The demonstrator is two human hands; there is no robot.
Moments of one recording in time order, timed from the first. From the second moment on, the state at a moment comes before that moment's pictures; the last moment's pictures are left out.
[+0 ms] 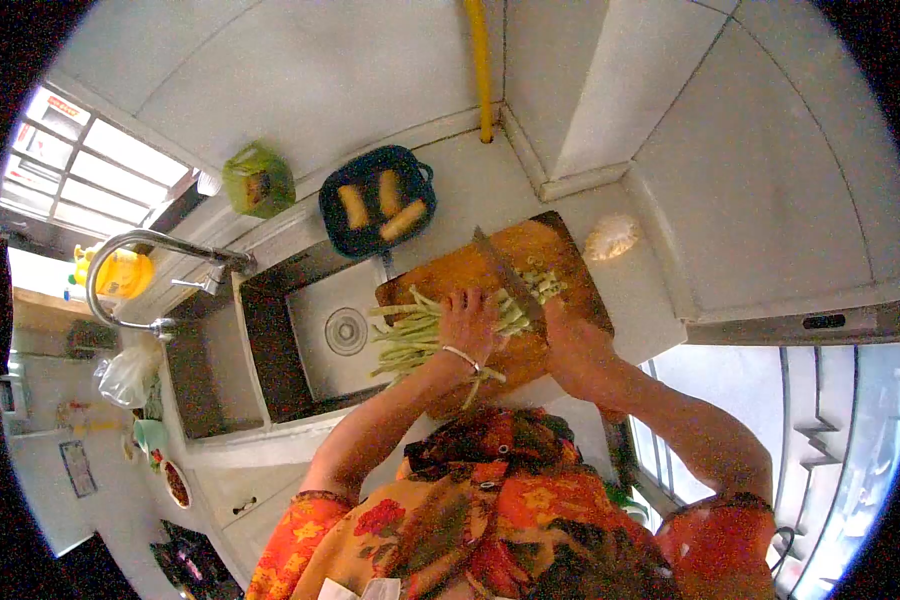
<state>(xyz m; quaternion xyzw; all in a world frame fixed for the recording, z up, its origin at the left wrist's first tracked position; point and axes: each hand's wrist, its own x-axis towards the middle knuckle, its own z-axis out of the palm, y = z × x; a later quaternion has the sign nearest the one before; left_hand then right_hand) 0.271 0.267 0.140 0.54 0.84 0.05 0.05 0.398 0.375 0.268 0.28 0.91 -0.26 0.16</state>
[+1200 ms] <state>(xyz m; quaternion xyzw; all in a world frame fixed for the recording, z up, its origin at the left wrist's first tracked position) 0.268 0.265 0.130 0.57 0.82 0.02 -0.01 0.396 0.379 0.253 0.28 0.88 -0.30 0.23</state>
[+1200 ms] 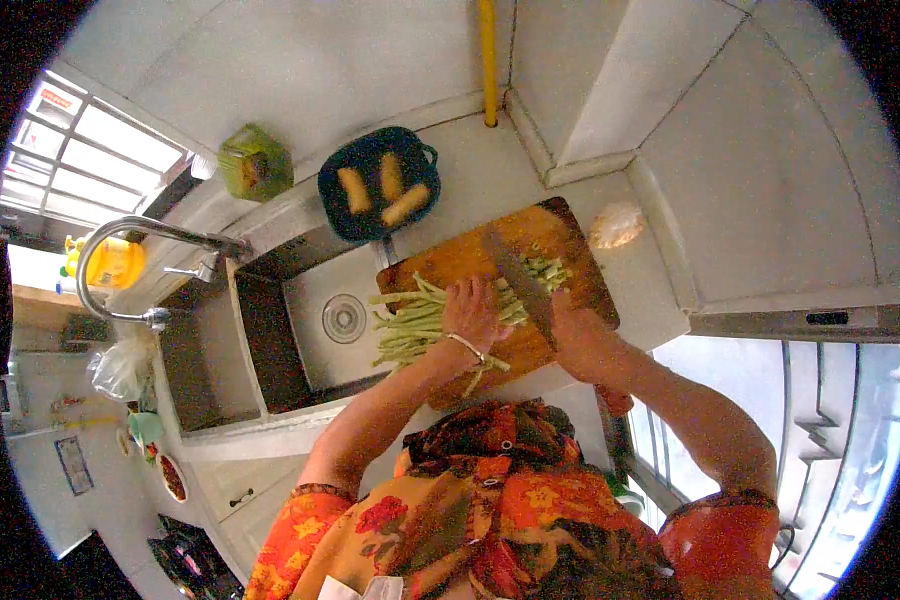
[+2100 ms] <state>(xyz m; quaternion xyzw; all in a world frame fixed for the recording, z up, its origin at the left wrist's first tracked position) 0.252 0.246 0.188 0.59 0.80 -0.06 0.14 0.378 0.375 0.218 0.32 0.87 -0.32 0.19</state>
